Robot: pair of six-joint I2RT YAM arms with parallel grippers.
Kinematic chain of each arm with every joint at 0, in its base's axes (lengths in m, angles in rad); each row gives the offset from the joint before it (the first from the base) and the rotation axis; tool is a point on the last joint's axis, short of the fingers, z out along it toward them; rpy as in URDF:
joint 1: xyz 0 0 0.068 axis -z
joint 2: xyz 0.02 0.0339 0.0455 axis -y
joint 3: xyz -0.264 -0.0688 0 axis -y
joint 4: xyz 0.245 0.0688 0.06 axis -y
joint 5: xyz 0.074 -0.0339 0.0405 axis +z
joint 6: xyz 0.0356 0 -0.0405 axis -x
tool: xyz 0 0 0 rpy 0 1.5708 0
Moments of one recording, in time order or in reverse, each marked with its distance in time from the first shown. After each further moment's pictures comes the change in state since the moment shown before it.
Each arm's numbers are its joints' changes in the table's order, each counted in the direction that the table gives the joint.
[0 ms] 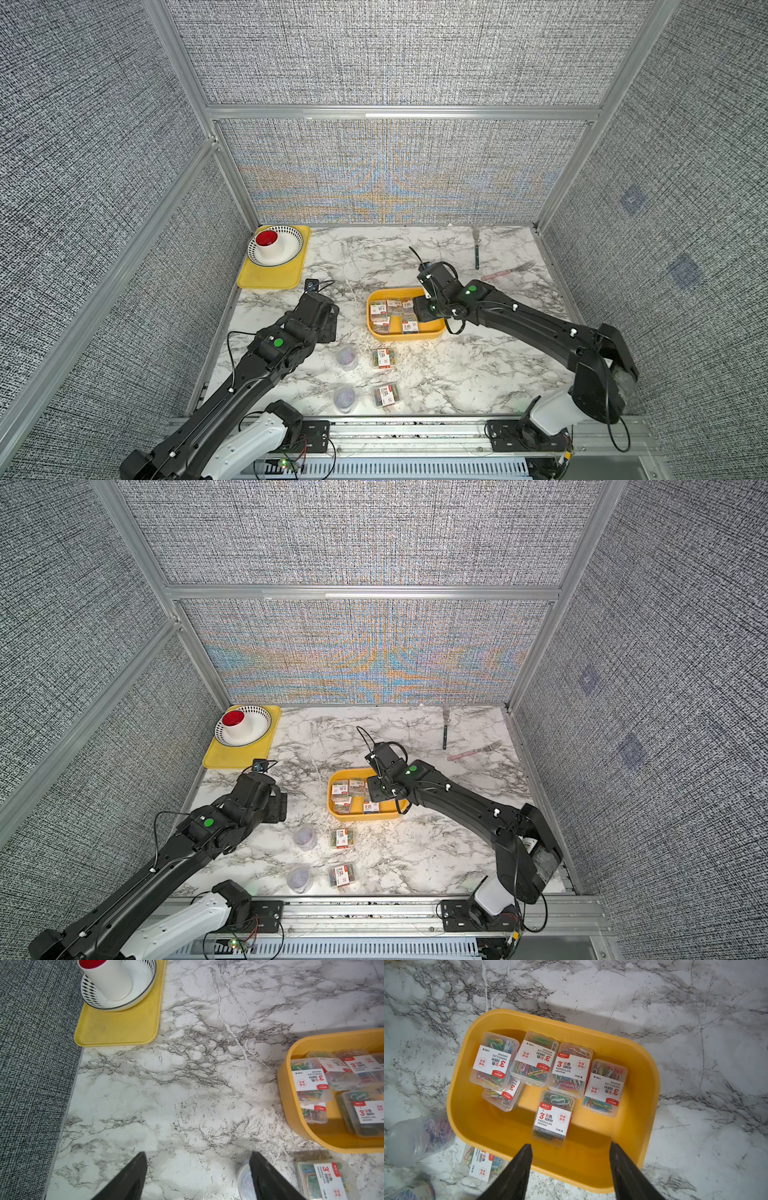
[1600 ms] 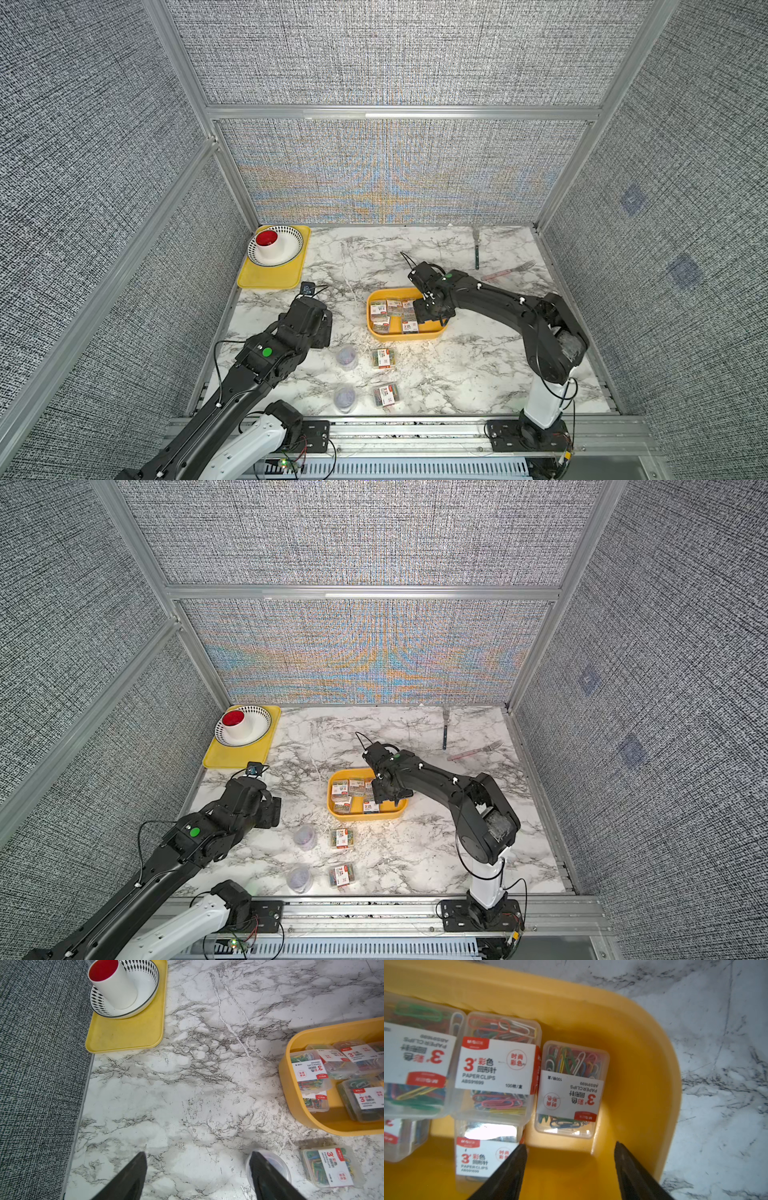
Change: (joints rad) left arm -0.002 0.072 -0.003 -0.052 0.004 -0.059; right arm 0.085 -0.282 0.106 -0.127 -0.016 -0.039
